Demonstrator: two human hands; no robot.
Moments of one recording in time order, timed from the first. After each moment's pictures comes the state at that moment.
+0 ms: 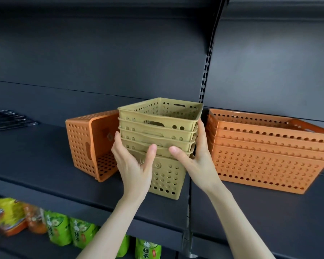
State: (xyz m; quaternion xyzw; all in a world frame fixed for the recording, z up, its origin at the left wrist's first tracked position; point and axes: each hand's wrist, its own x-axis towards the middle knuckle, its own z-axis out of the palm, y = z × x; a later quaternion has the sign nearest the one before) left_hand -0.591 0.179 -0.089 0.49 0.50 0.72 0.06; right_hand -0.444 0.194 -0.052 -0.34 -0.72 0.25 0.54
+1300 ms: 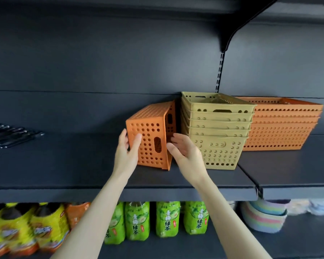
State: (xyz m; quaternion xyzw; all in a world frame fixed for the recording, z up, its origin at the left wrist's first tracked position) left_hand -0.825 0.173 -0.082 0.55 0.47 0.58 0.36; right_hand -0.664 0.124 -0.070 -0.51 -0.62 0.23 0.55
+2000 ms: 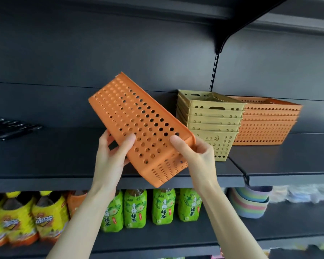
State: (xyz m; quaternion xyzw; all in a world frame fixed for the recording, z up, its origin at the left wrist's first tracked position) left_hand -0.863 0.083 -0.056 0.52 0.35 0.65 0.44; right_hand -0.693 0.049 -0.044 -0.43 -0.52 0.32 0.67
